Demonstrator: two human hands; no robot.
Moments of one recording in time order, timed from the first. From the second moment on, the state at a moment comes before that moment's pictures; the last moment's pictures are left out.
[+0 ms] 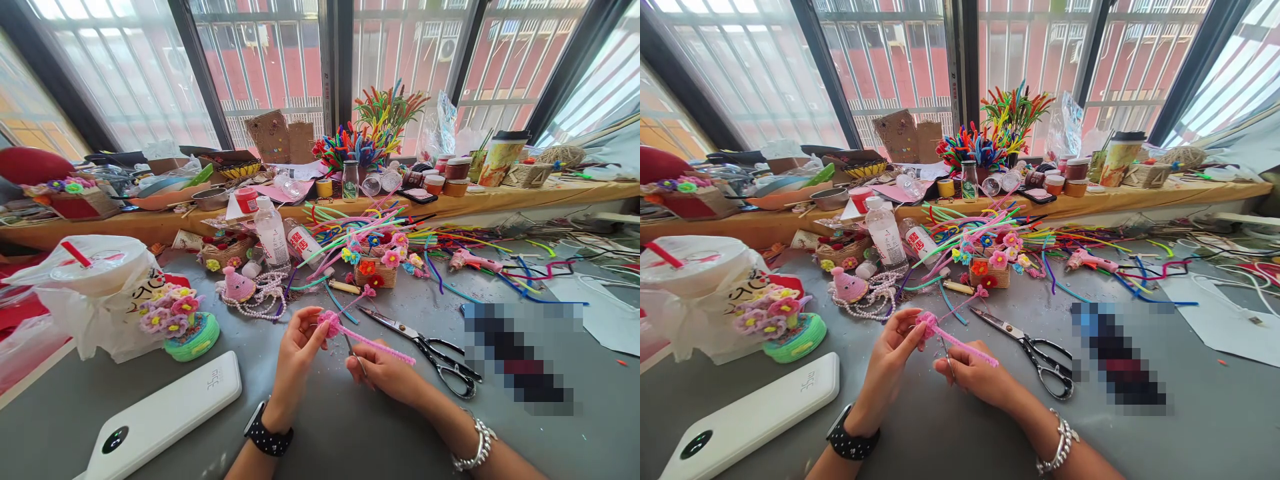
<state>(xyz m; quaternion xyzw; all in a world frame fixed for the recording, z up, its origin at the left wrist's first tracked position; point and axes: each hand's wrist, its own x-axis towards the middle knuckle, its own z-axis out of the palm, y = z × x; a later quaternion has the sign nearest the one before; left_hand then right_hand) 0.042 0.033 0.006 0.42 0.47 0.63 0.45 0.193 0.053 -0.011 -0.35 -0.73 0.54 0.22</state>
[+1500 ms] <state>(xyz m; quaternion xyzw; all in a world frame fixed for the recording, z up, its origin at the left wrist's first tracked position) 0.034 0.036 0.007 0.37 0.46 0.67 0.45 0.198 0.063 -0.010 -0.36 -0.76 0.50 0.22</state>
